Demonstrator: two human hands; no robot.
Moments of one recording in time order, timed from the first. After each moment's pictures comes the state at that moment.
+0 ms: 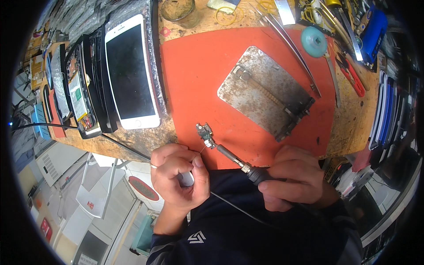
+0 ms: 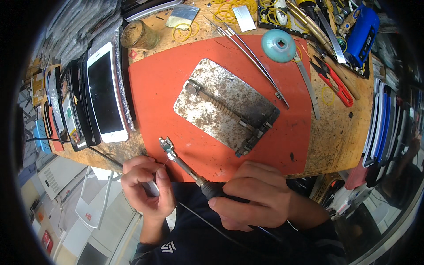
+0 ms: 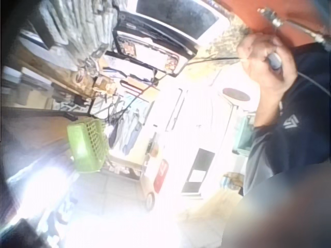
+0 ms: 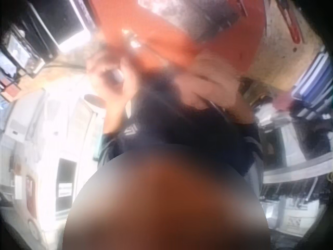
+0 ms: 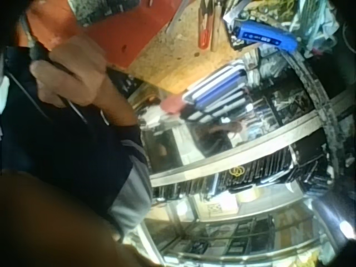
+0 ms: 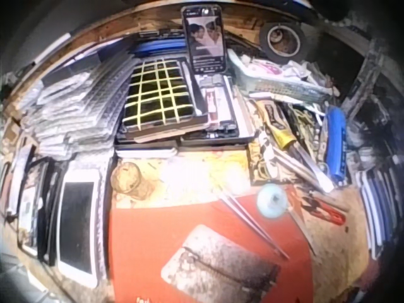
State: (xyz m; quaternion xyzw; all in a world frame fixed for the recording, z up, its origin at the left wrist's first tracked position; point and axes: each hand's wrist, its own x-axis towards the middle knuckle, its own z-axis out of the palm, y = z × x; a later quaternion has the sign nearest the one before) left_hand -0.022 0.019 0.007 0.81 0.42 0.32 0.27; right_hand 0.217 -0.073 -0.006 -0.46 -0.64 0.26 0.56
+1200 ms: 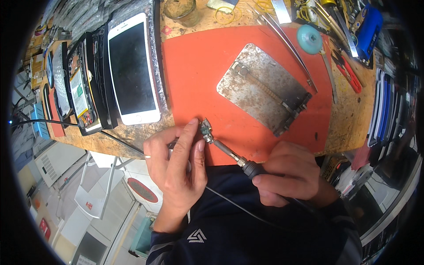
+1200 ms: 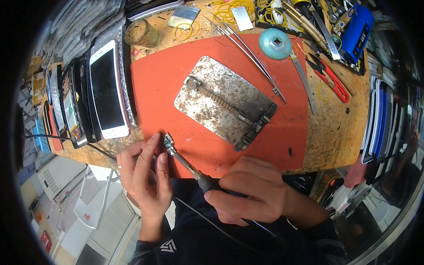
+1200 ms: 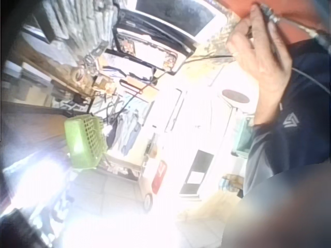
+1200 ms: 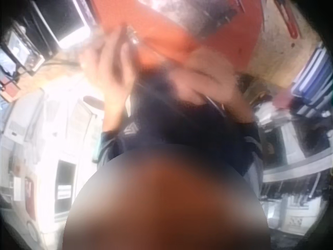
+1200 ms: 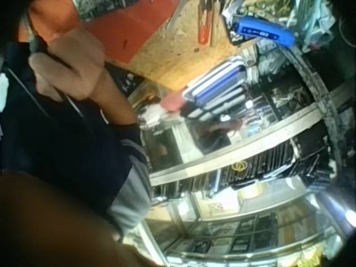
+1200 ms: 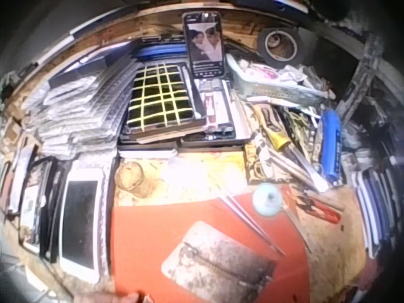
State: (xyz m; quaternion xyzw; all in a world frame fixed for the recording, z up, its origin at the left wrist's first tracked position) left_hand -0.009 0.031 0.020 0.86 0.45 0.21 0.15; right_hand 0.213 -0.070 -0.007 -0.46 -0.66 0.23 0.55
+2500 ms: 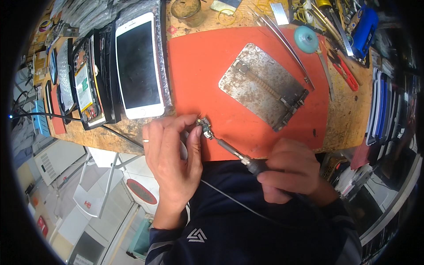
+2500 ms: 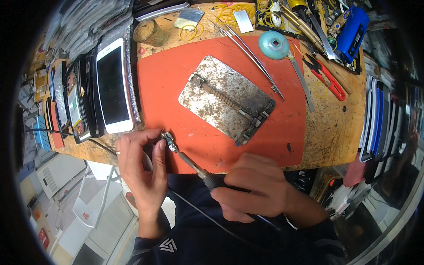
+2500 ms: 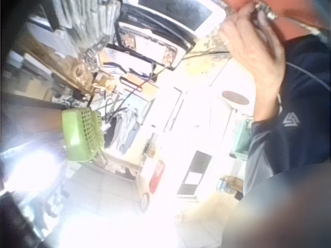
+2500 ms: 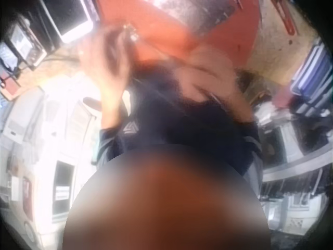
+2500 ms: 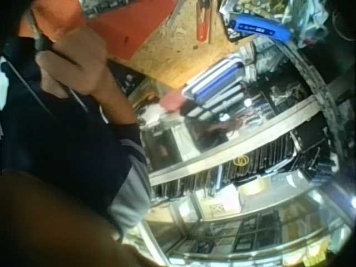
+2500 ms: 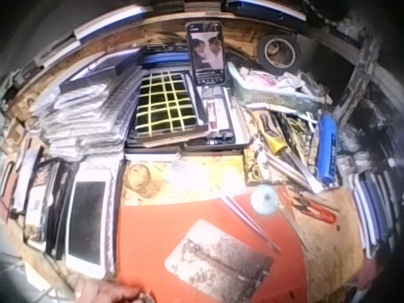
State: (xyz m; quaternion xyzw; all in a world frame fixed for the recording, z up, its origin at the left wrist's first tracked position) left_hand -0.006 0.043 0.022 0.84 0.46 0.22 0.19; right_hand 0.216 -0.072 -0.010 -0.44 -0.66 0.23 0.56
